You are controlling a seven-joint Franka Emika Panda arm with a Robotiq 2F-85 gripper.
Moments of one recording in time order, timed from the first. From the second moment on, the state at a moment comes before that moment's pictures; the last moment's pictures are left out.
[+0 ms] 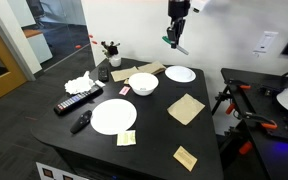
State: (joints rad) arm -0.04 0.10 -0.20 -2.35 -0.15 2.41 0.19
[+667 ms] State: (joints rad) arm -0.07 0.11 -0.19 -2.39 -0.16 2.43 -0.08
